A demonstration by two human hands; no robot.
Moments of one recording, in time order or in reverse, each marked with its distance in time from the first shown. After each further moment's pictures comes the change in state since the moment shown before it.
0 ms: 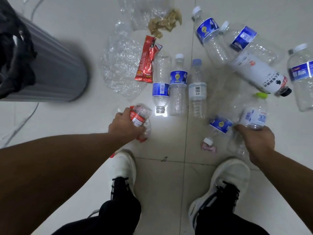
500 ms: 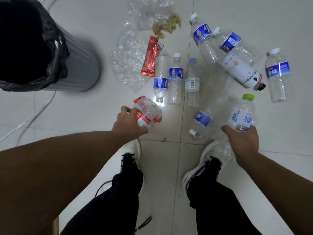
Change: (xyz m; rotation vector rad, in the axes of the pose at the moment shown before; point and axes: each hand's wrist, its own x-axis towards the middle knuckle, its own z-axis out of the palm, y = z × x) left_hand -0.095 0.006 -0.046 0.056 -0.053 0.107; right_hand -0.112 -0.020 -0.065 0.014 -0.051 -0.006
